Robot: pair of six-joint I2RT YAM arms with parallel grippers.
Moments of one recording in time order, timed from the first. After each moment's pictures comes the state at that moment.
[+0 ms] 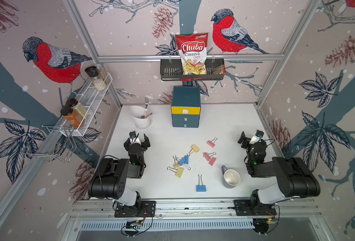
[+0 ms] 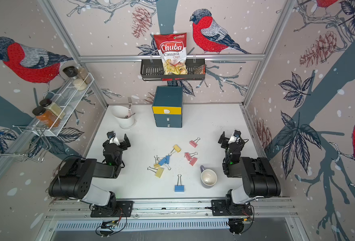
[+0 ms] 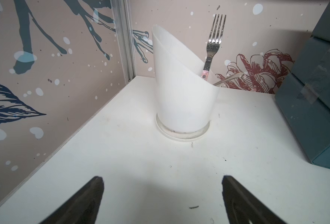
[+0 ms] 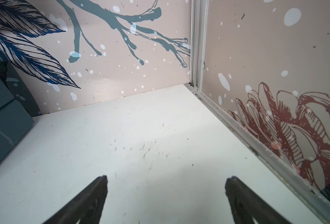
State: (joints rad) left arm -0.05 1.52 0.24 1.09 -0.32 -0.07; right arm 0.03 1.51 0.22 1.15 0.23 0.08
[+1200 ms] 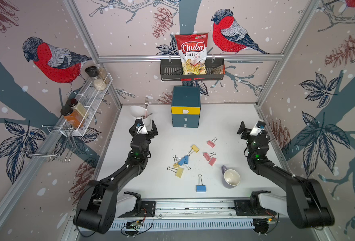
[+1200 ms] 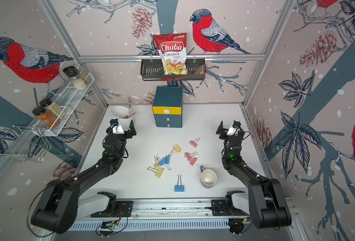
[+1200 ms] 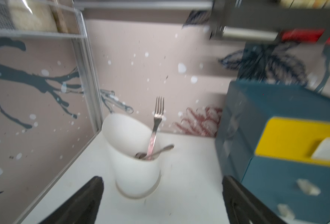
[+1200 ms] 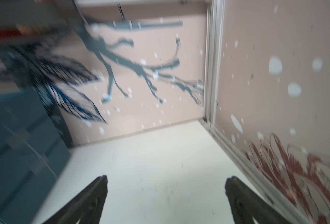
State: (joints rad) left arm -0.26 1.15 0.56 0.61 -0.35 -0.17; right arm 0.14 1.12 0.48 0.73 0.28 0.12
